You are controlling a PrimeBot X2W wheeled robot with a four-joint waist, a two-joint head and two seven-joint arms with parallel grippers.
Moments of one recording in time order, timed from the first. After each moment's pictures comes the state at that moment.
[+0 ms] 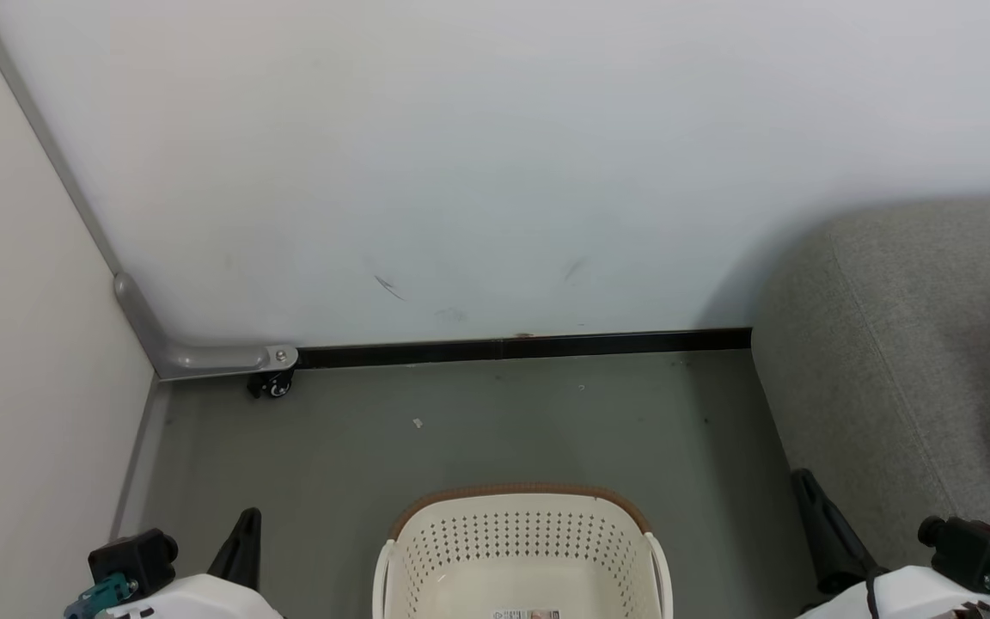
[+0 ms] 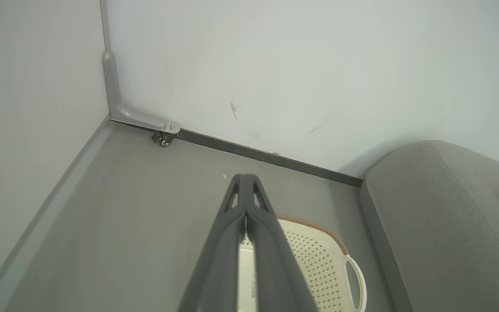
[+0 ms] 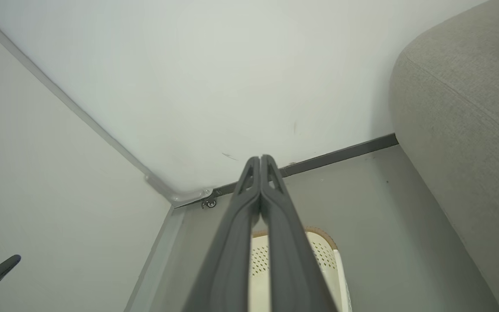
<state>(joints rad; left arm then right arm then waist) -0.09 0.30 -0.49 0.18 -0.96 0.29 -0.14 0.06 -0.03 0.02 0.15 0.46 0.13 -0.19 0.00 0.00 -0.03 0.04</state>
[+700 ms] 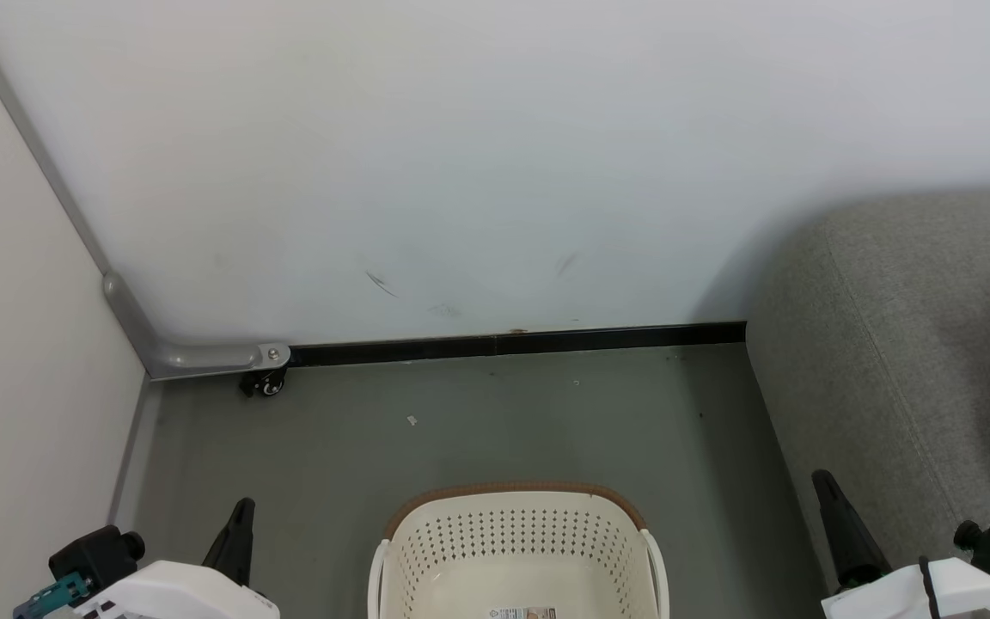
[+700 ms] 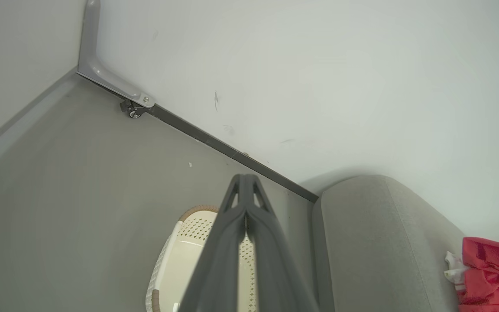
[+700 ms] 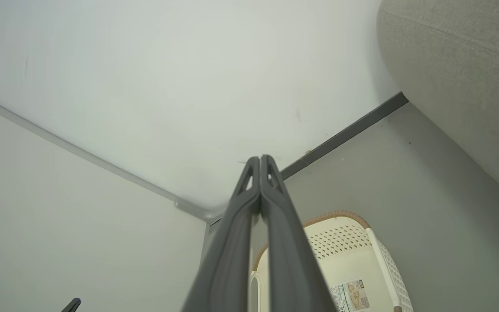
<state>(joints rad) -0.07 0.24 -0.36 0.18 -1.14 0.18 -0.08 0.05 -0.04 0.00 0.17 0.77 0.13 -0.12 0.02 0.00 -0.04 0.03</state>
